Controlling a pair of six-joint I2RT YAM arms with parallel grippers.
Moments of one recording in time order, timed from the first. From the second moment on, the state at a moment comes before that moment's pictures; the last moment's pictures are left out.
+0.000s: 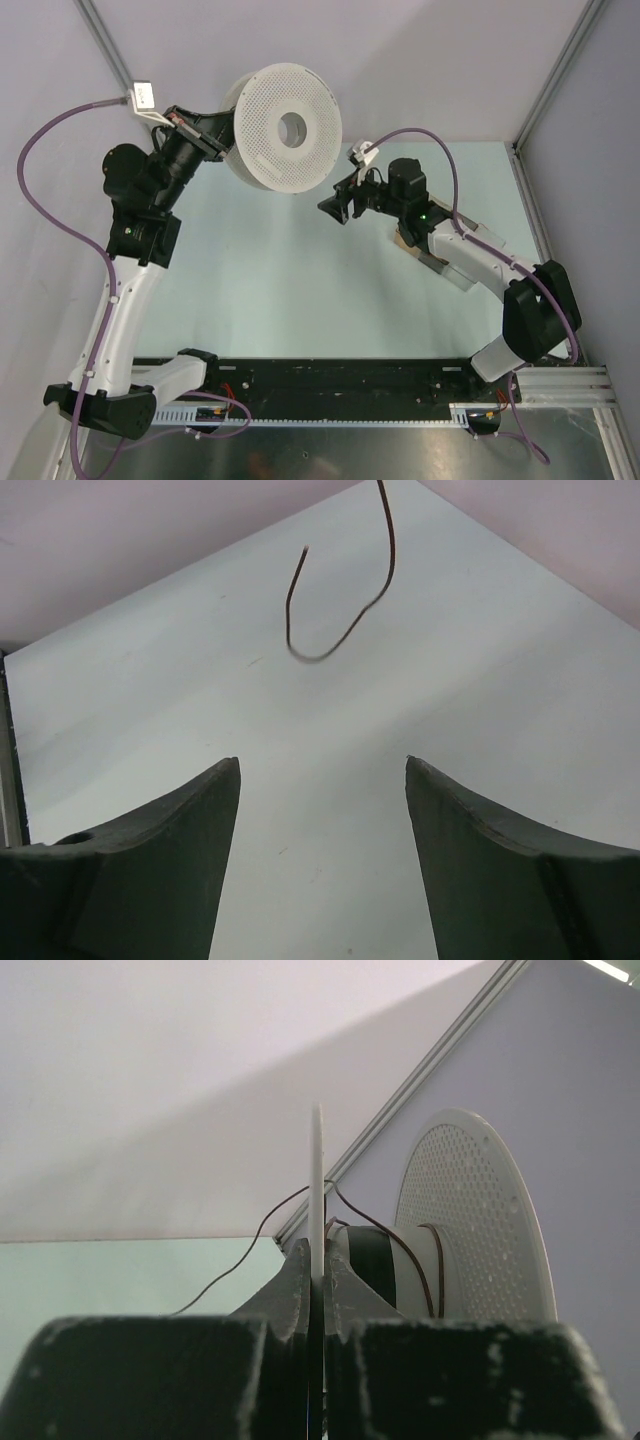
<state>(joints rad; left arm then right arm) -0.21 1.09 1.37 0.04 0.31 -0.79 0.56 1.54 1.17 0.23 -0.48 0.05</state>
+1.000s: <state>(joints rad) -0.21 1.09 1.37 0.03 0.25 -0.79 0.60 1.56 1.14 0.20 -0.62 -0.13</state>
